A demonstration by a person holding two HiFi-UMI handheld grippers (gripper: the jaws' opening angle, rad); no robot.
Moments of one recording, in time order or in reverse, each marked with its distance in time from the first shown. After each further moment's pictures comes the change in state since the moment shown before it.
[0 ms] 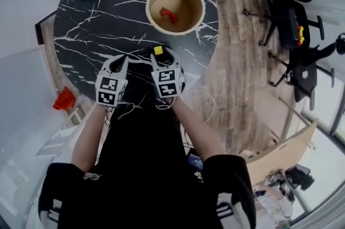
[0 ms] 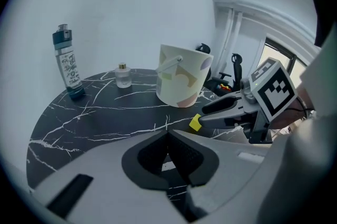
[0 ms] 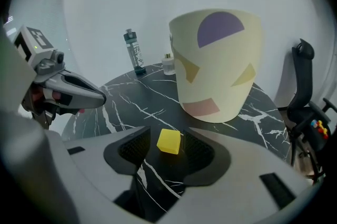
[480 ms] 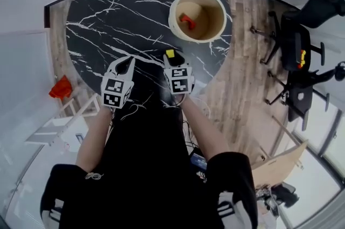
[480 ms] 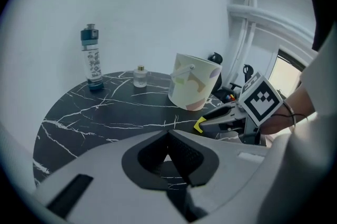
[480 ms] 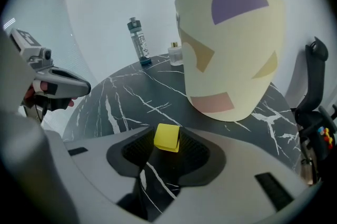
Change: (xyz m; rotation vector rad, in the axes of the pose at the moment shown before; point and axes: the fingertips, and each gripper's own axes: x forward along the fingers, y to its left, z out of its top) left arm -0.028 0.016 -0.016 -0.142 -0.067 0.080; right arm 0.022 0.004 -0.012 -0.048 0.102 0.074
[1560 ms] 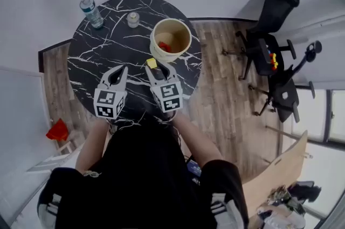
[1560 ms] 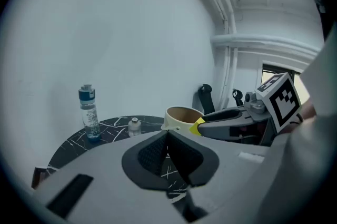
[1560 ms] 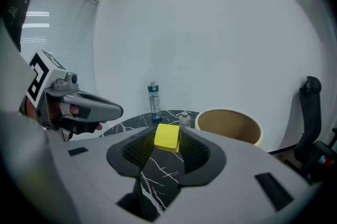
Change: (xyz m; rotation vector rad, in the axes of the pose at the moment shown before) left arm -0.094 -0.024 0.125 0.088 -0.356 -0.044; right arm -0.146 0.062 0.147 -0.136 -0.473 -0.023
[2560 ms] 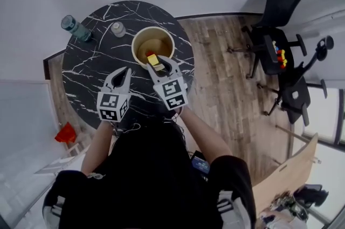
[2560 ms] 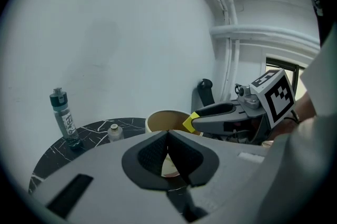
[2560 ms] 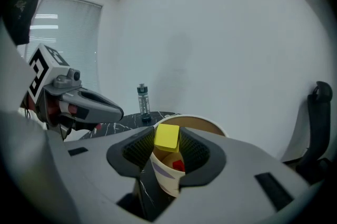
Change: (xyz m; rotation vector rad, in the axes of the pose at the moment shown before) left arm 0.096 -0.065 0.040 0.028 0.046 0.016; right arm -0.001 -0.116 0.017 -0.065 -0.014 0.077
